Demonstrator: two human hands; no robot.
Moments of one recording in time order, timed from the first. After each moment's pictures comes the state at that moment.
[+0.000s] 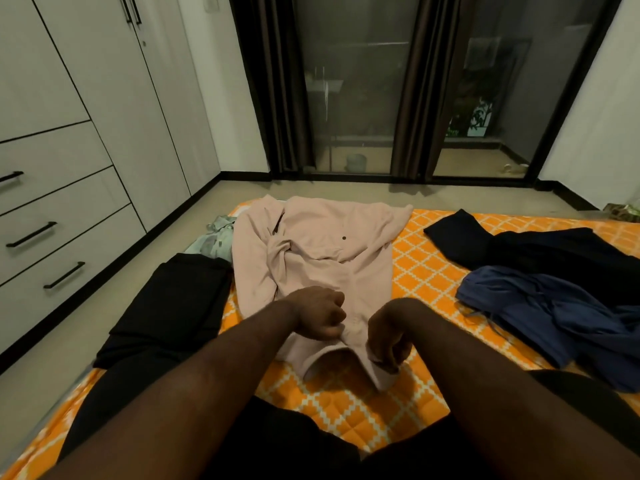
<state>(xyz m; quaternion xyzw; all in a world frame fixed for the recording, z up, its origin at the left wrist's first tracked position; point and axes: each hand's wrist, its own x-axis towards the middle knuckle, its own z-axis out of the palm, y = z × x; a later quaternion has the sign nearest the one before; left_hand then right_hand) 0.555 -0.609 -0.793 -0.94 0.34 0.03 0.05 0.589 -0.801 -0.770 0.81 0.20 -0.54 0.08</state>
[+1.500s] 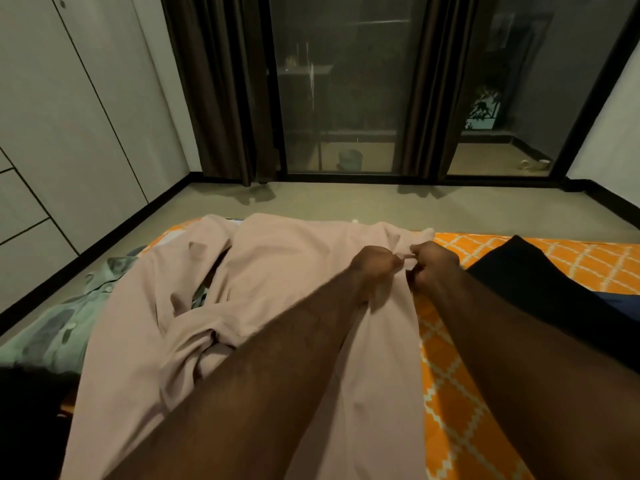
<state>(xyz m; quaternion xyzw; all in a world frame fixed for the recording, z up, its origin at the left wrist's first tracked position) 0.921 -0.680 -0.819 -0.83 -0.09 0.04 -0.55 0.987 -0.787 -0.830 0.56 -0.30 -0.07 -0.76</state>
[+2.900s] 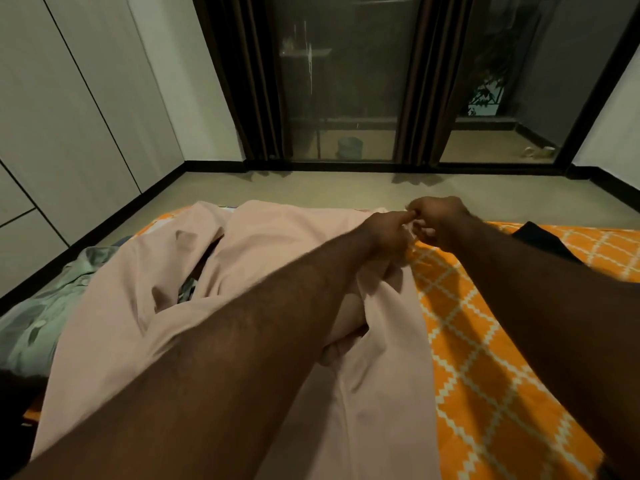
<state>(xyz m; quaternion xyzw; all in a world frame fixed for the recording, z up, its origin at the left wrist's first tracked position) 0.966 -0.664 -0.802 -0.95 0.12 0.04 -0.29 1.029 -0.793 -0.804 0.79 -0.12 -0.06 -0.61</state>
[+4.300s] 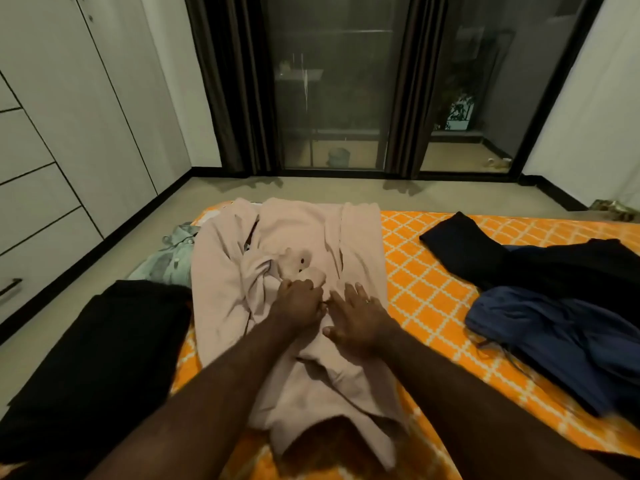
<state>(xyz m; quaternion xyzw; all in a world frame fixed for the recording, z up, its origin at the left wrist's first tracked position) 0.657 -0.592 -0.842 -1.00 0.05 -0.02 0.00 0.664 -0.773 -0.840 0.95 0.28 -0.10 -0.08</state>
